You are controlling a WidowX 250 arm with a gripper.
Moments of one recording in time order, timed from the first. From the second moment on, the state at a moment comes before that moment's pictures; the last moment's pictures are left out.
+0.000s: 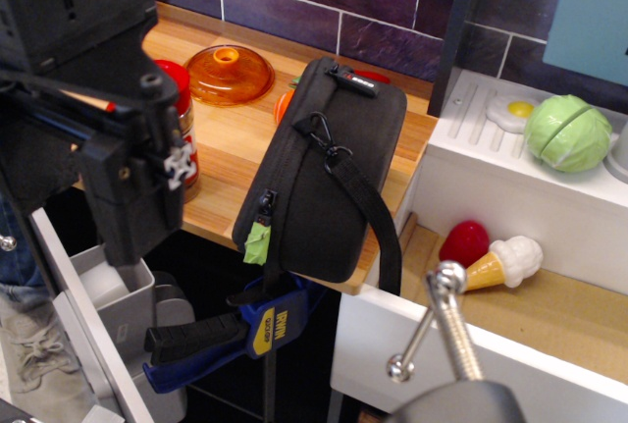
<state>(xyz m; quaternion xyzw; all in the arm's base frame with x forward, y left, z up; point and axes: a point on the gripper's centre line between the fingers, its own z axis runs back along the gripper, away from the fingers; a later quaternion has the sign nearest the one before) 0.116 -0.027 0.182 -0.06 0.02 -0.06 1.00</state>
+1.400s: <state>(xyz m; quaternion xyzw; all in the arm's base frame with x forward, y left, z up) 0.186 -0.038 0.074 0.03 -0.02 0.01 1.00</state>
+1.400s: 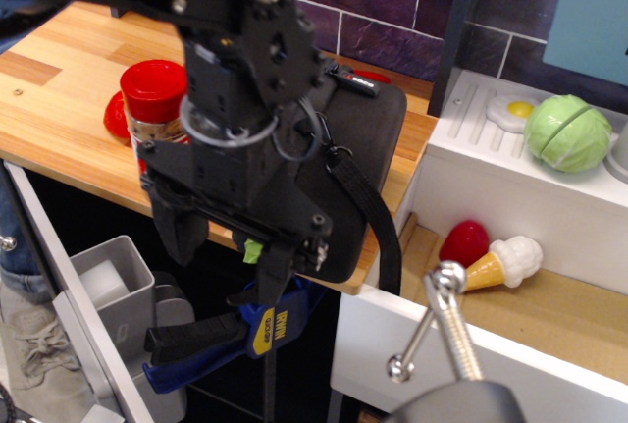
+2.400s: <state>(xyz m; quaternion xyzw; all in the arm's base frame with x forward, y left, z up) 0.209 -0.031 0.067 0.04 -0.02 0.02 1.00</state>
